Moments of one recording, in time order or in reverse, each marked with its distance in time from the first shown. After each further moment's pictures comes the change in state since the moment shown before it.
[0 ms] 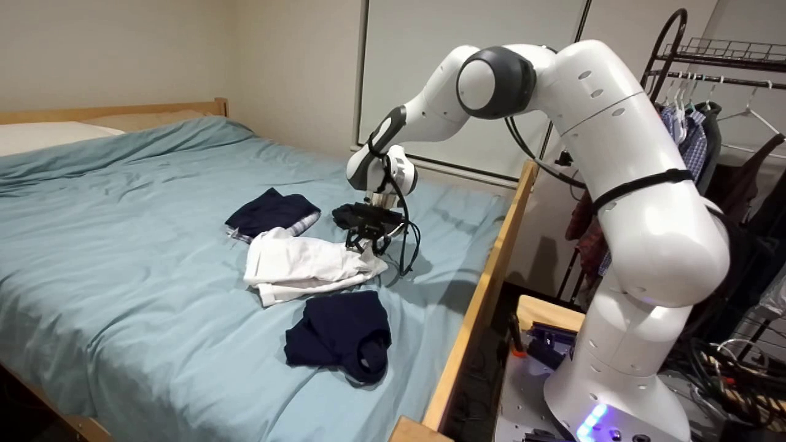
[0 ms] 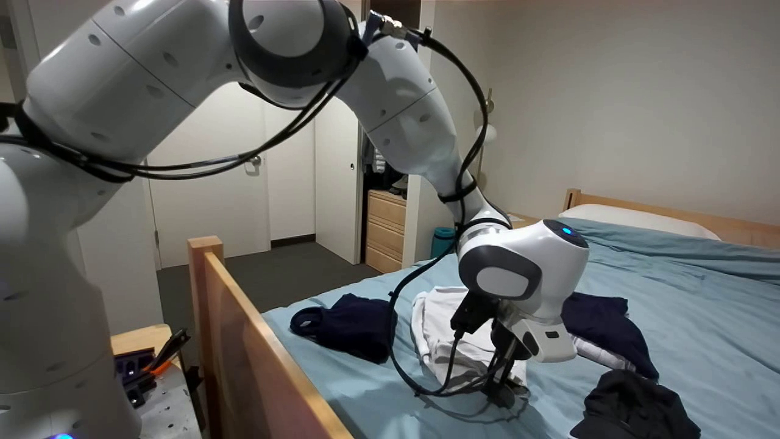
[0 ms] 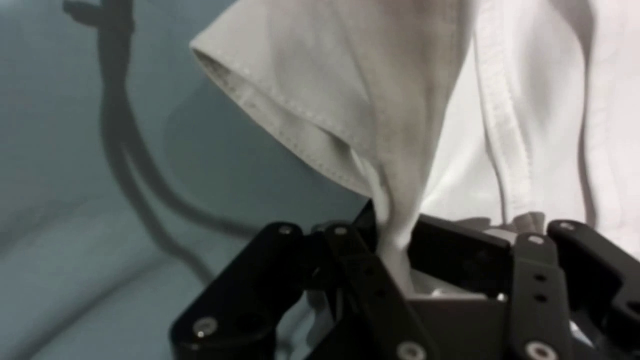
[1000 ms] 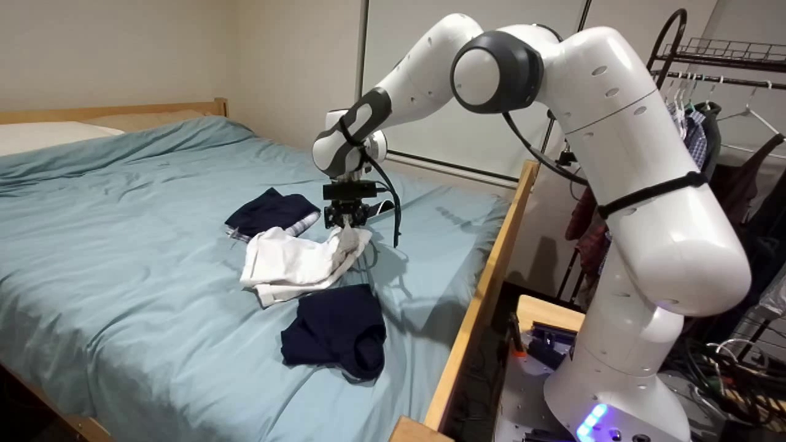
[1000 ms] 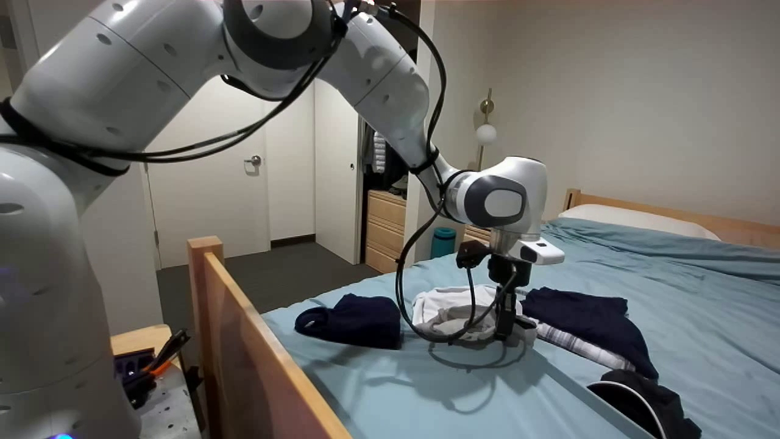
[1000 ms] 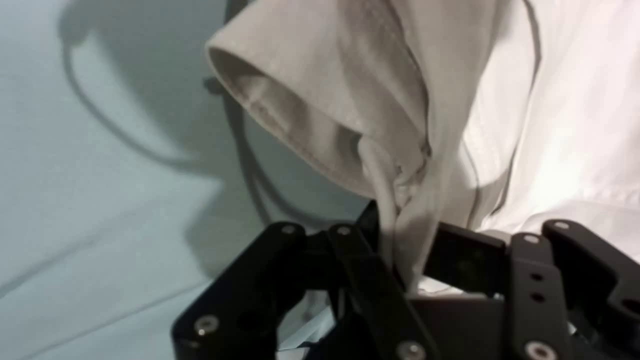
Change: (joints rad) arm 0.252 -0.060 -0.138 0.114 -0.376 -0.122 0.209
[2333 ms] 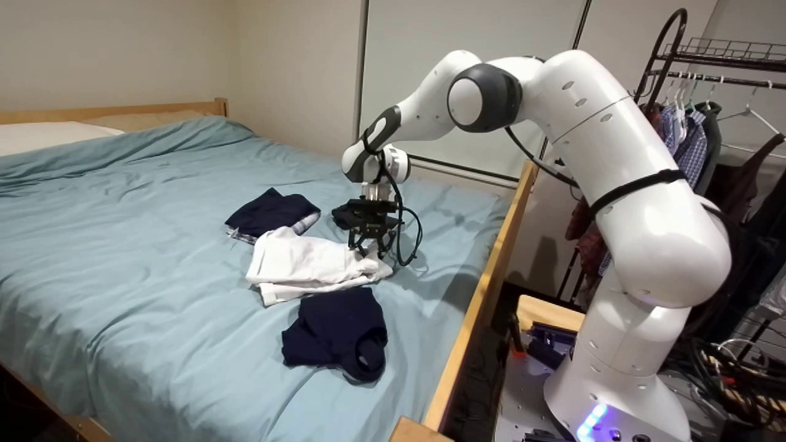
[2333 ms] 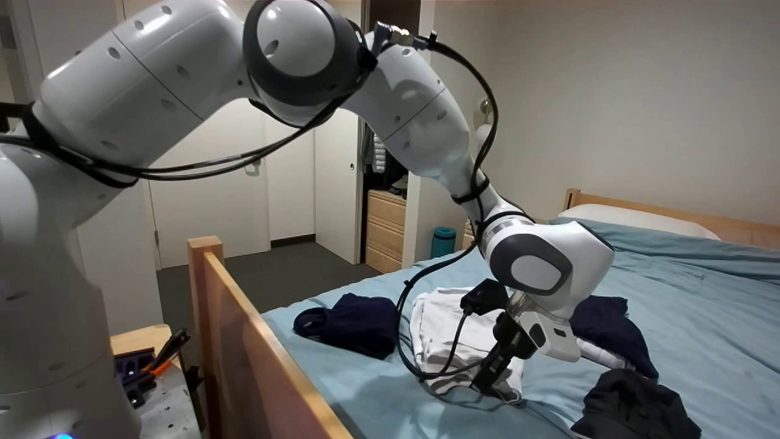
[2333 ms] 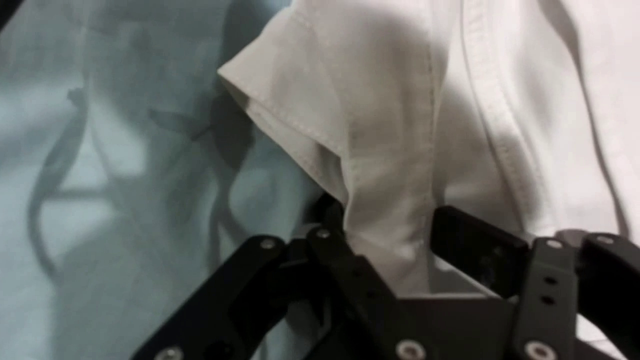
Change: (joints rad) arm -0.232 0.137 0.075 0.072 0.280 -0.244 0.000
